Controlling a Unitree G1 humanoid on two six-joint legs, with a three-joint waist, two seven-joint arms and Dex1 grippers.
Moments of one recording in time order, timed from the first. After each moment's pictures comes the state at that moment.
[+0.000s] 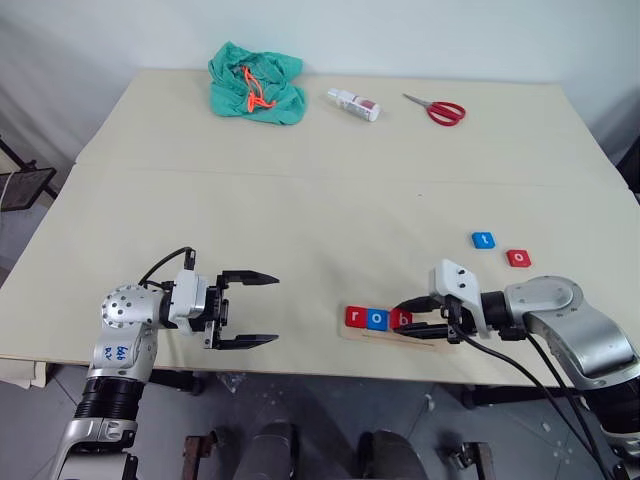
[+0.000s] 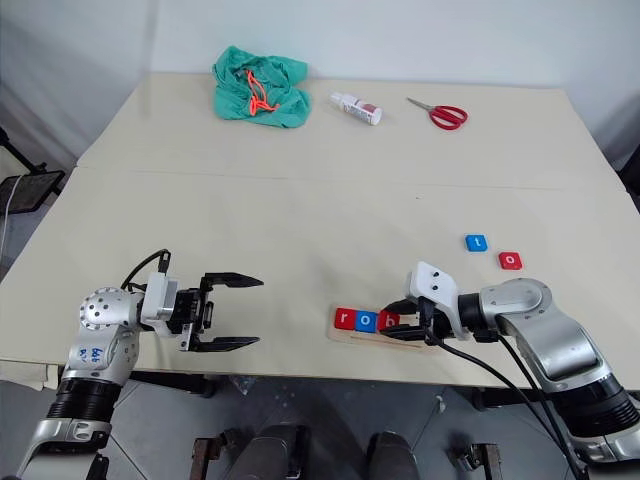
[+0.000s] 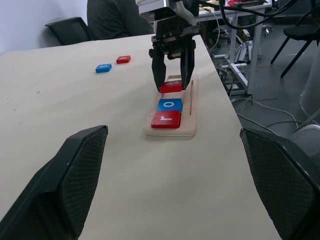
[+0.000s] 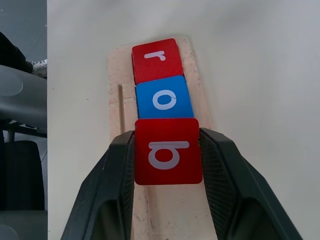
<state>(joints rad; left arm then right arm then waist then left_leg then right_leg) -0.33 0.55 0.06 0.20 -0.48 -0.23 -1.44 -0.33 -0.86 0.15 -0.22 0.34 0.52 1.16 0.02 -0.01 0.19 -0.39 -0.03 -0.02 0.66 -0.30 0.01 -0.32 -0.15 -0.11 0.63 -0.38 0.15</state>
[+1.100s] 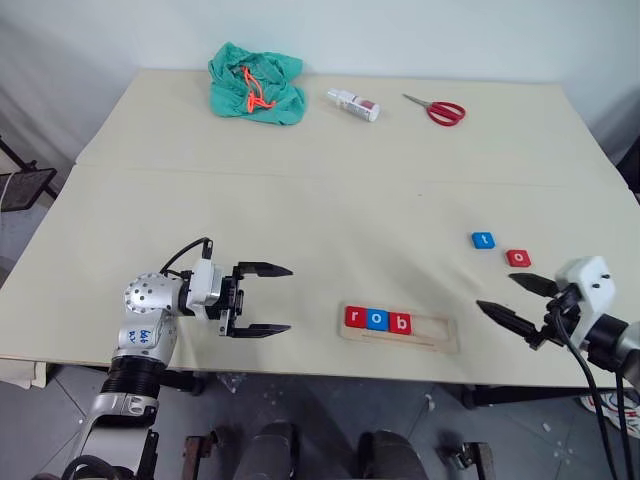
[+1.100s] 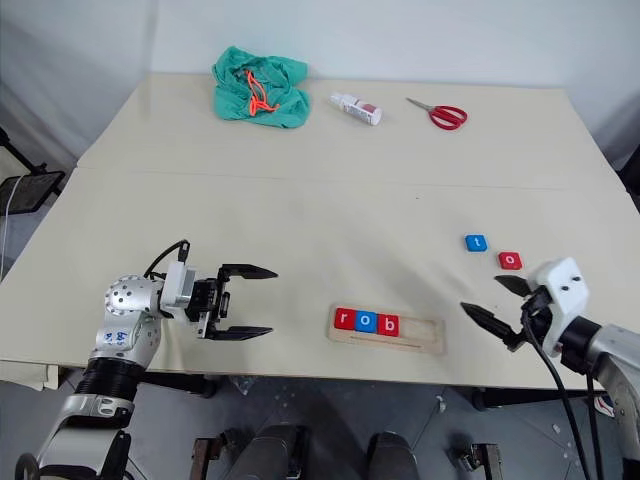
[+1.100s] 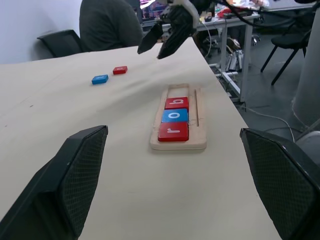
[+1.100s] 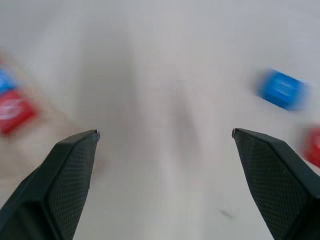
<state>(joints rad) -0.46 0.48 0.01 0.37 -0.47 -0.28 -1.50 0.09 -0.72 -0.50 -0.22 0.44 0.50 0.81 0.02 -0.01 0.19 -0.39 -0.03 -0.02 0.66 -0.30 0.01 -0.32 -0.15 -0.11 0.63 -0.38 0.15</state>
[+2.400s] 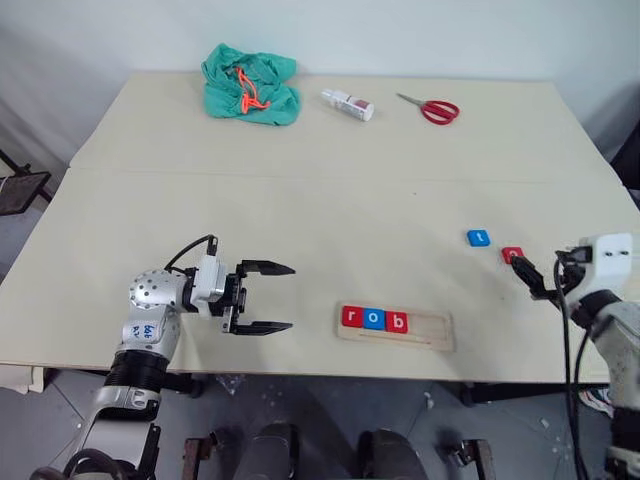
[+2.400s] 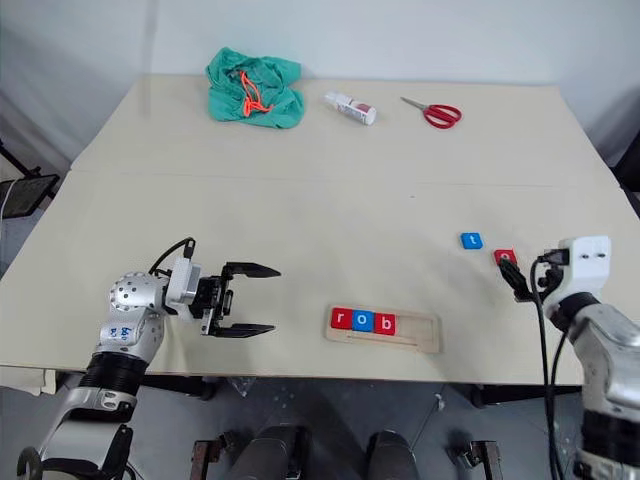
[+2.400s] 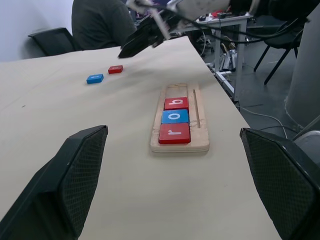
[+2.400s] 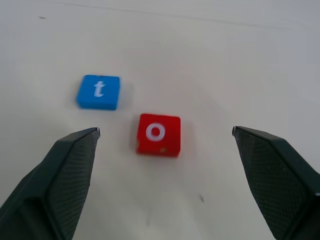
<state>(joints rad) -0.49 0.49 -0.01 0.40 -0.47 -0.29 -1.50 -0.25 -0.62 -0.45 0.11 0.35 0.49 0.44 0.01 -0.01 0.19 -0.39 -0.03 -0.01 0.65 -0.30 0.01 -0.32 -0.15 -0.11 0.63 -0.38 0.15</state>
